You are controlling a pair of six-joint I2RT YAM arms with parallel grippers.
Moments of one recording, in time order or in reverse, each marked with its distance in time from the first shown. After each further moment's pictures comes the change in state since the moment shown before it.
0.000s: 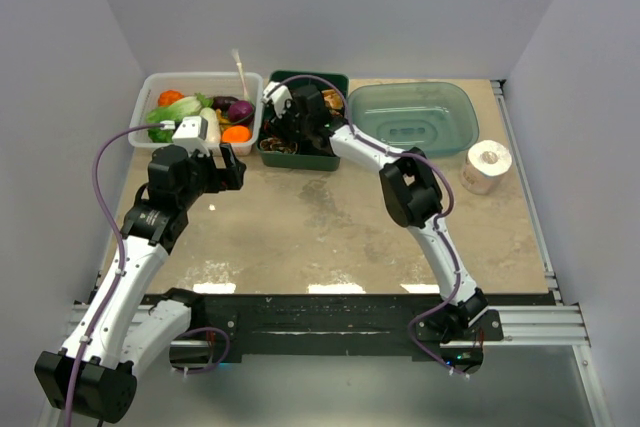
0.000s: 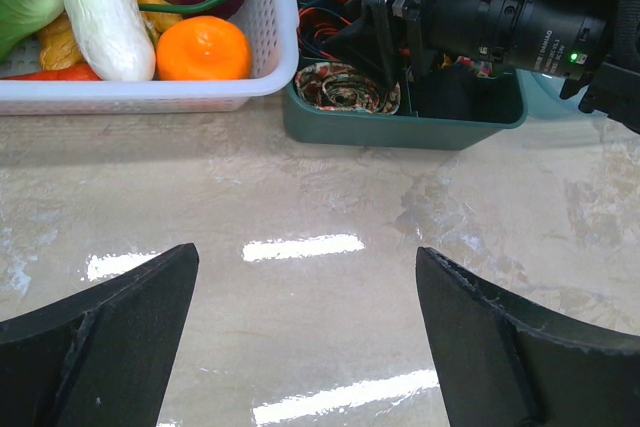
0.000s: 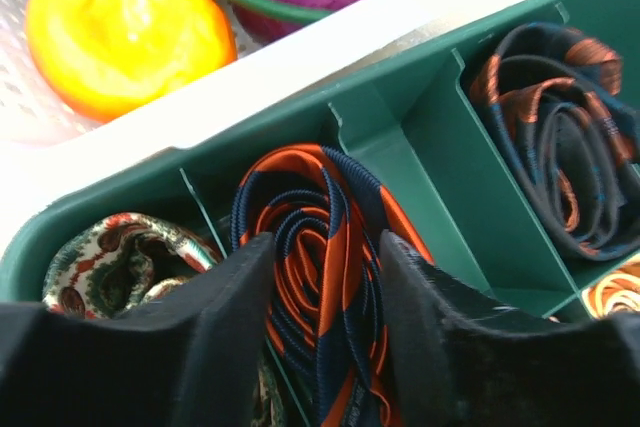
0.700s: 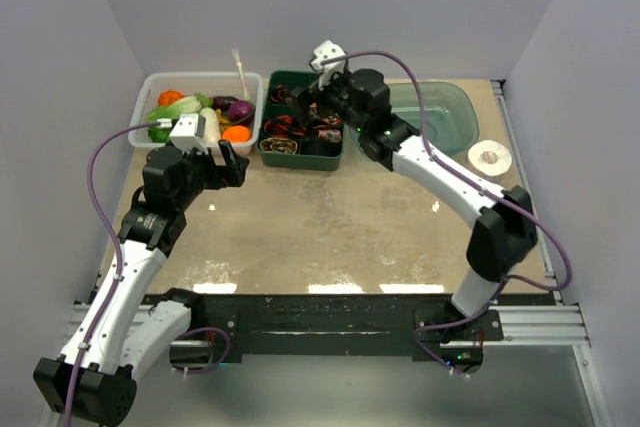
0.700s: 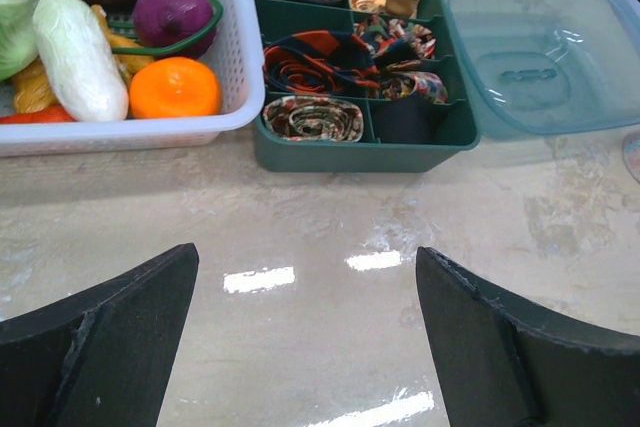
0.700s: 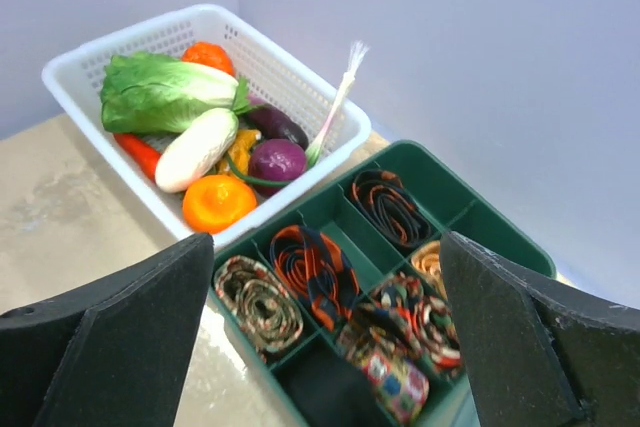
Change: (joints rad) left arm 0.000 -0.027 0.000 0.056 0.048 -0.011; right arm 0.002 -0.704 -0.492 0.188 0.107 0.172
